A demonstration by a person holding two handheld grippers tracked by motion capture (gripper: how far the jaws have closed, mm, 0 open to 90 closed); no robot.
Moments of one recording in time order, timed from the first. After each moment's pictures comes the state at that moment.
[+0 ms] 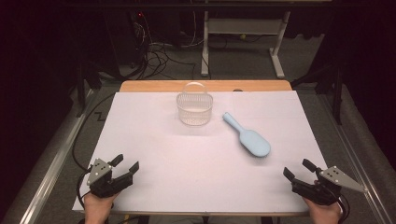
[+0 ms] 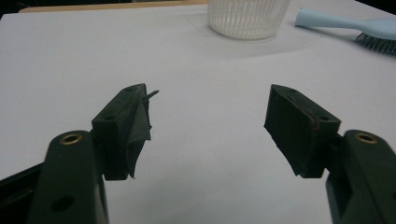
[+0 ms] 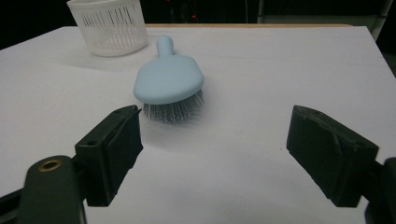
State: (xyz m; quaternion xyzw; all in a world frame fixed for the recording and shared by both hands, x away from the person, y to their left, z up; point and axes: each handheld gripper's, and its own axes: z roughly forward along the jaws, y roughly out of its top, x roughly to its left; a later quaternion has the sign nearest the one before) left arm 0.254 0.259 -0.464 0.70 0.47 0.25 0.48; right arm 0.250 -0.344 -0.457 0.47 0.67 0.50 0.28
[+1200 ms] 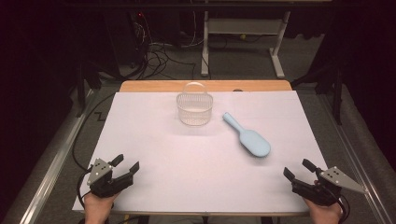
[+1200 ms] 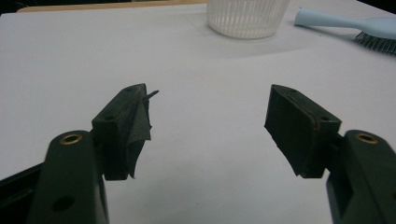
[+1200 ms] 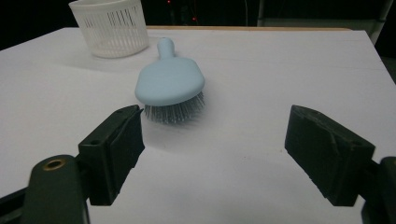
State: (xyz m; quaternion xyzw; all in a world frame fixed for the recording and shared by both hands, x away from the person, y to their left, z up) left arm 0.255 0.259 -0.464 0.70 0.47 0.25 0.48; right arm 0.249 -0.343 -0.457 0.47 0.67 0.50 0.29
